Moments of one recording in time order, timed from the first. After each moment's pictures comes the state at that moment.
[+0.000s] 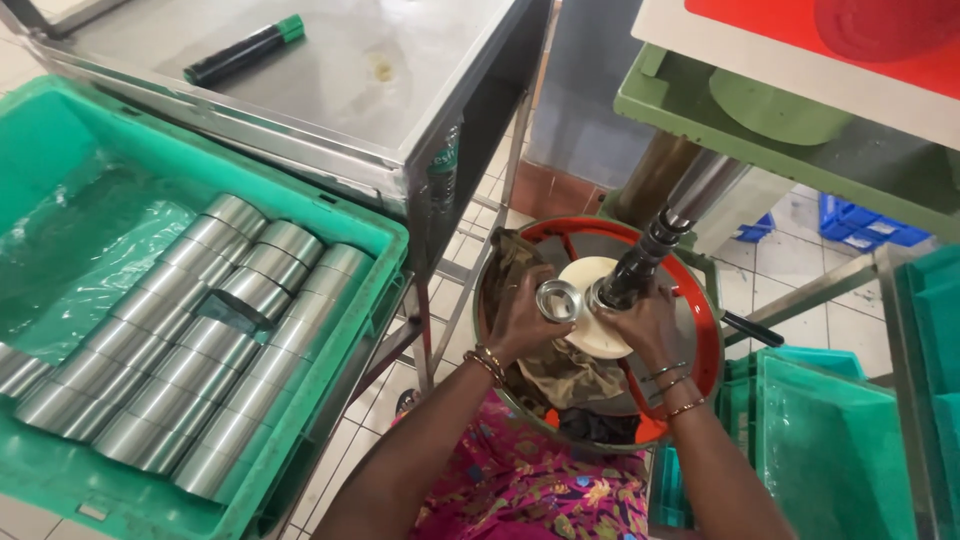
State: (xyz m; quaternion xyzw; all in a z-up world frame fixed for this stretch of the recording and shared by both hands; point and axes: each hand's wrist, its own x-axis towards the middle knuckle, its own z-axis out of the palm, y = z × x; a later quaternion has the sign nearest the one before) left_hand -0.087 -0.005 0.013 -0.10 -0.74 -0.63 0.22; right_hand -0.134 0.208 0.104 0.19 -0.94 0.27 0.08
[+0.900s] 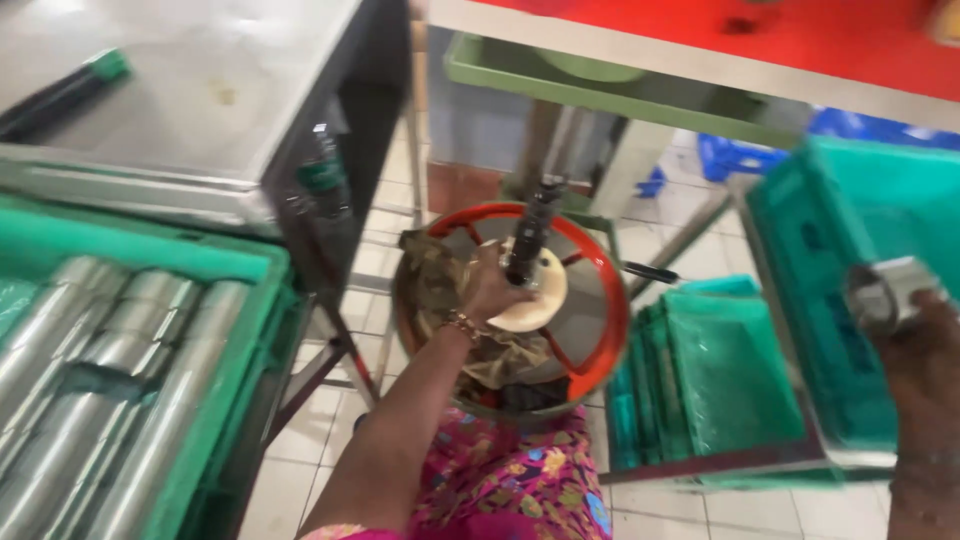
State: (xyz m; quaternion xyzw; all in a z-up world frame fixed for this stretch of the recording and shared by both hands) left_hand -0.129 0.053 0.059 -0.07 -0.84 -0.51 0.16; right_hand -0.029 0.590 0.213 0.02 -0.59 0.80 0.14
